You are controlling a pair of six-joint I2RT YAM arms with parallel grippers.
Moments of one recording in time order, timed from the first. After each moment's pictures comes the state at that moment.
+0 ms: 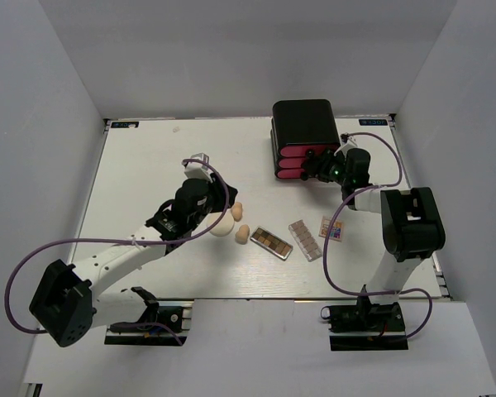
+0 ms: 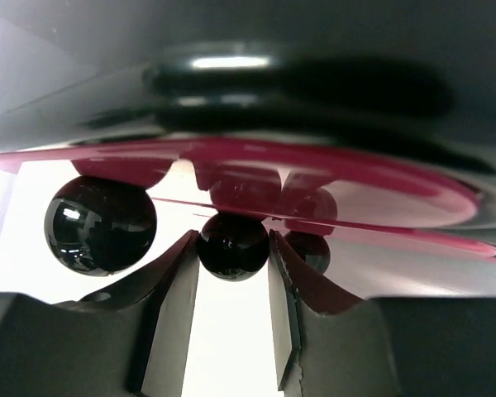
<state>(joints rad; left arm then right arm) -0.70 1.18 0.73 0.10 -0.25 -0.67 0.13 1.79 0.85 0.61 -0.44 0.56</state>
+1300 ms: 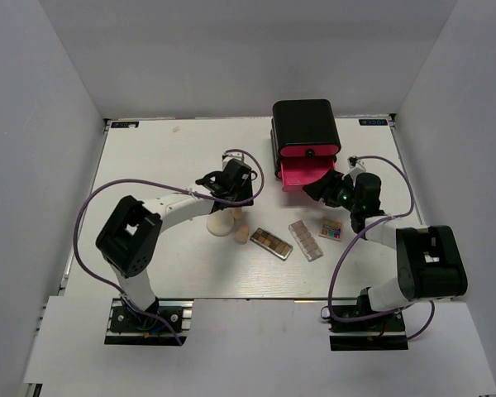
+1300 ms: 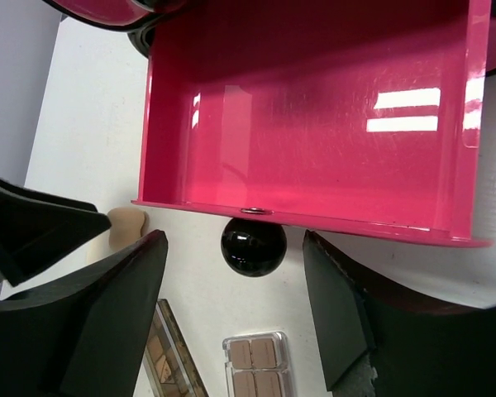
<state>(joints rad) -0.70 1.75 1.15 -0.25 -0.27 -0.59 0.12 1.46 0.52 0.57 -0.46 0.58</state>
